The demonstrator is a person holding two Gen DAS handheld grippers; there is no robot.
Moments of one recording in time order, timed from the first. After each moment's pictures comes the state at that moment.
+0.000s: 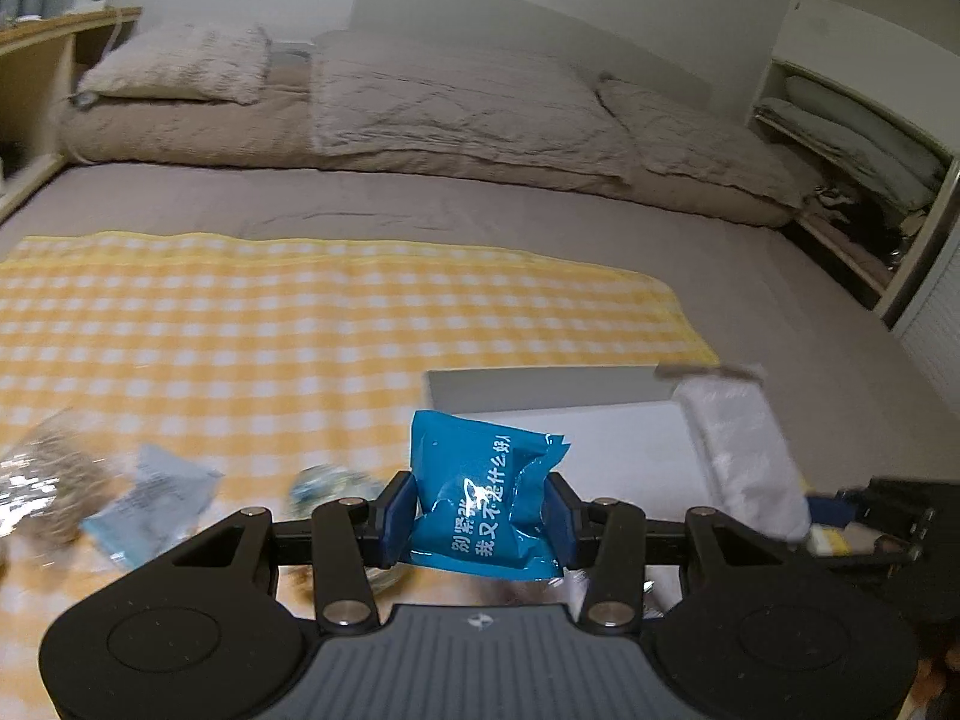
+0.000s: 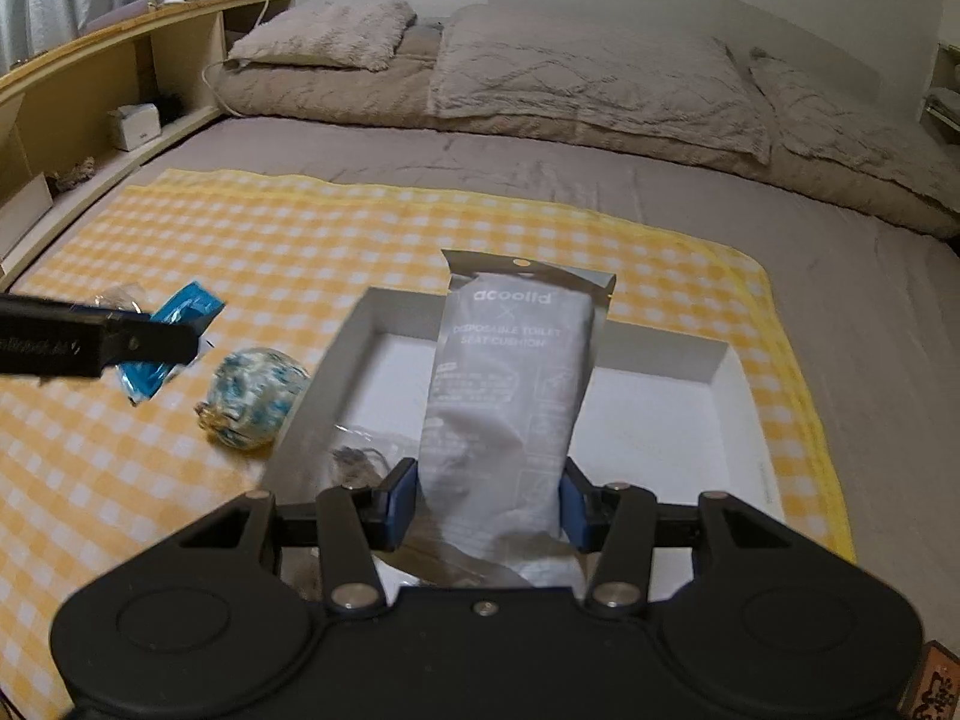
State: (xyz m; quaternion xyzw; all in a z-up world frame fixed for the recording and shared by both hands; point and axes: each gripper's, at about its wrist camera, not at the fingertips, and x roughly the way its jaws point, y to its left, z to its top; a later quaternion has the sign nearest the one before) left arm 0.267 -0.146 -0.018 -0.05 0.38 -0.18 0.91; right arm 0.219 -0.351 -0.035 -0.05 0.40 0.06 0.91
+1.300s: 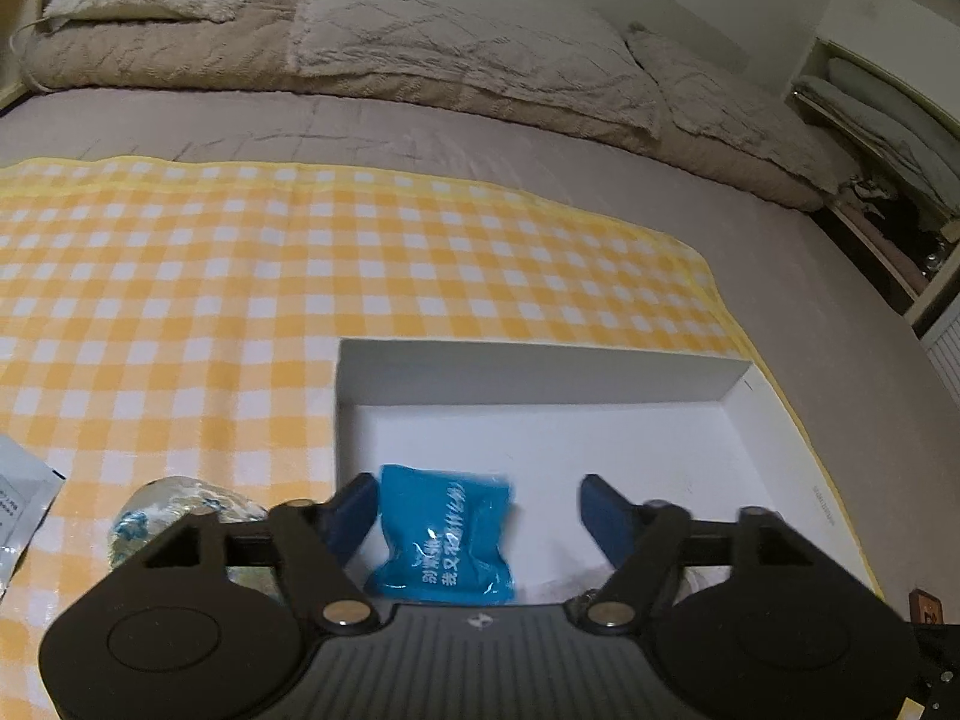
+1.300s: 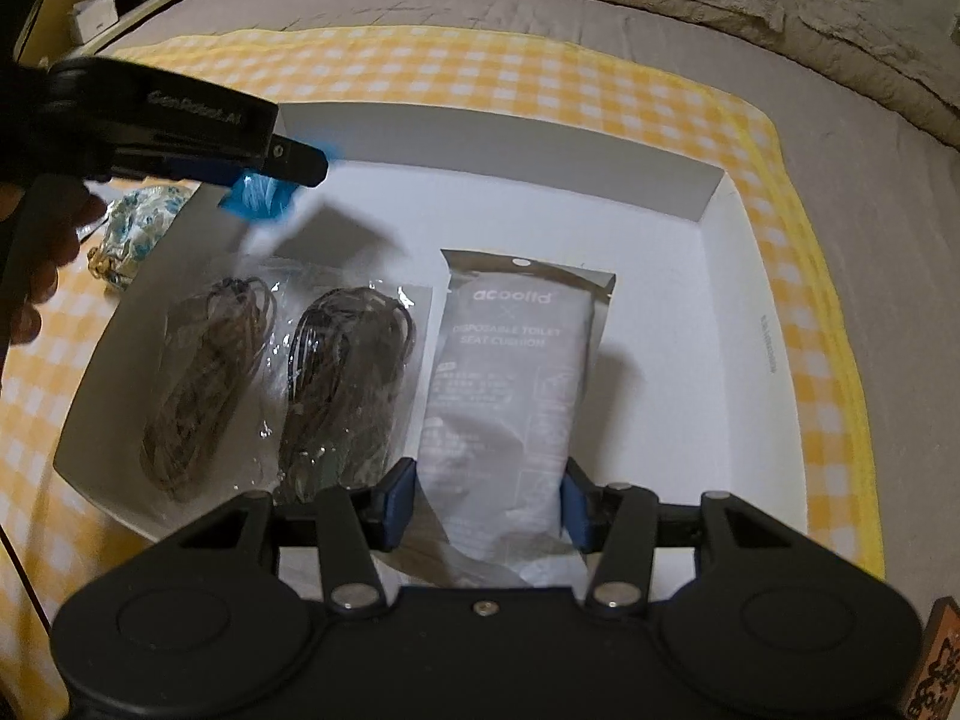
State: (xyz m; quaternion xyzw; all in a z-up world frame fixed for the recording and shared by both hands) left arm 0.346 -0.209 -0.094 -0.08 0.43 -0.16 0.89; right arm 0.241 -0.393 -0.106 -0.06 0.51 0.06 0.85
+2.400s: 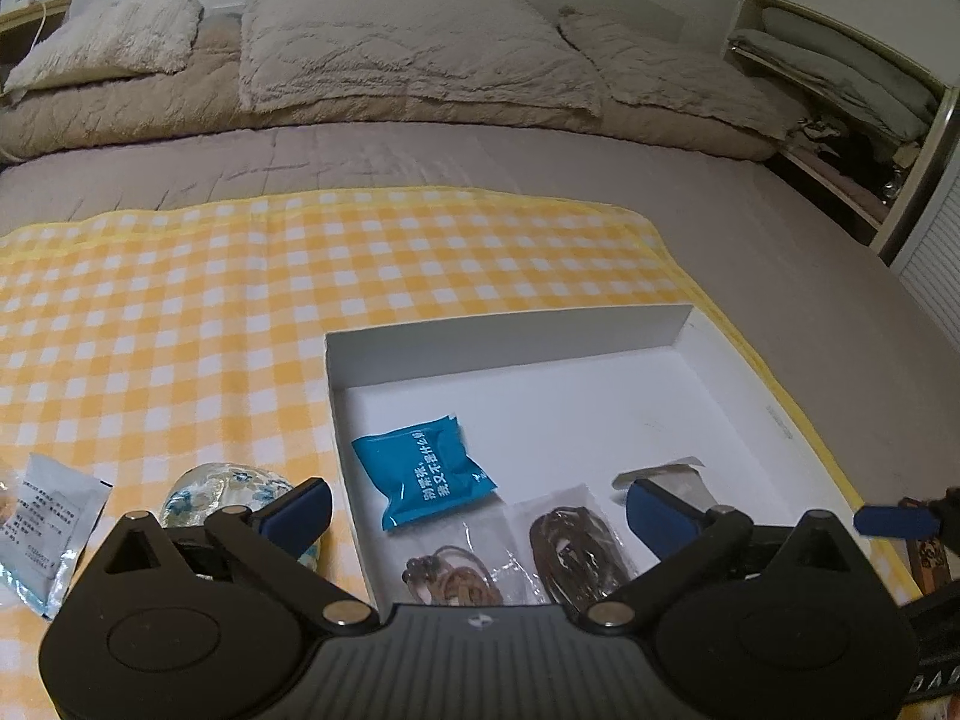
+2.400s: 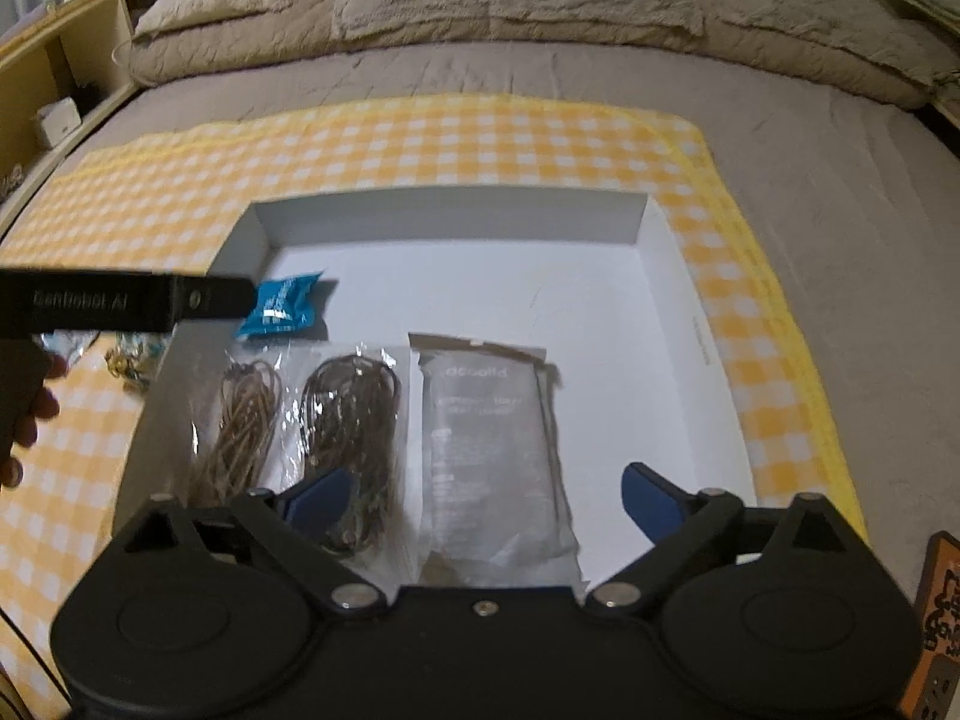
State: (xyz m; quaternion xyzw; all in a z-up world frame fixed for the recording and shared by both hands) left arm 0.296 -0.210 -0.060 -0.01 0.41 -0.20 0.89; right arm 0.217 -0.410 -0.066 0.02 0.47 0.01 0.88
